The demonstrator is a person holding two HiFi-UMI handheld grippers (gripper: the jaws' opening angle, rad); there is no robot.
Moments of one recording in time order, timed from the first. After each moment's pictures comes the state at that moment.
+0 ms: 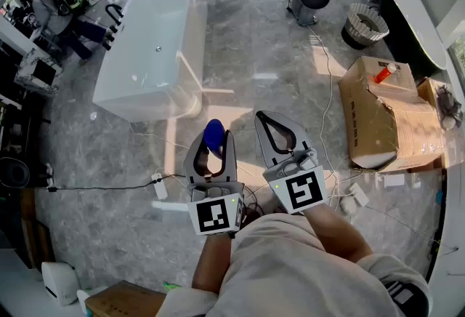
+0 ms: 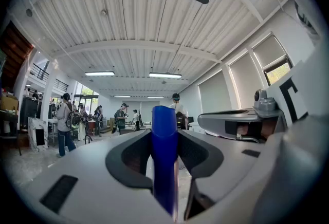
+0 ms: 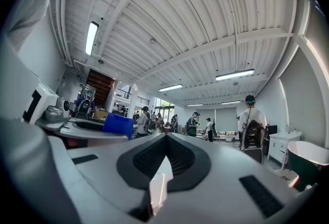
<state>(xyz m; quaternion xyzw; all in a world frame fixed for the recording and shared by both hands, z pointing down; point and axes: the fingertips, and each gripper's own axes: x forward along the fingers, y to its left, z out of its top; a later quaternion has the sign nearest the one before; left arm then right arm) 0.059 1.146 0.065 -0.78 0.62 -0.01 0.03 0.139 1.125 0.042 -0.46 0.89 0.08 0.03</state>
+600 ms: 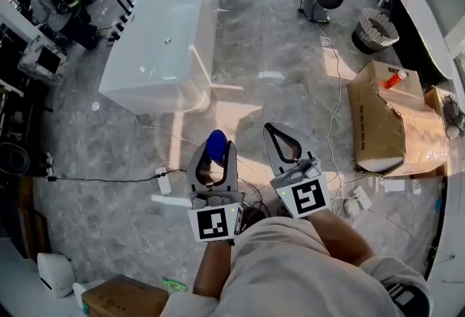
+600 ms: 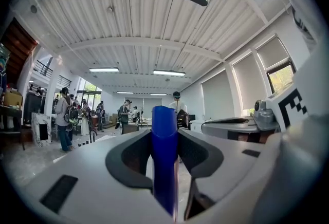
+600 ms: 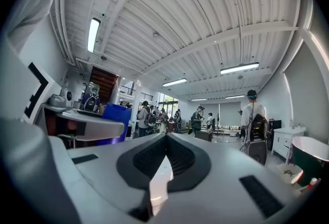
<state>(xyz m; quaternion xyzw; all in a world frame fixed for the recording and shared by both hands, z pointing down) -0.003 1.167 0.089 -0.78 0.62 -0.01 0.01 0.089 1.139 0.085 -0.44 0.90 0.07 0.00</state>
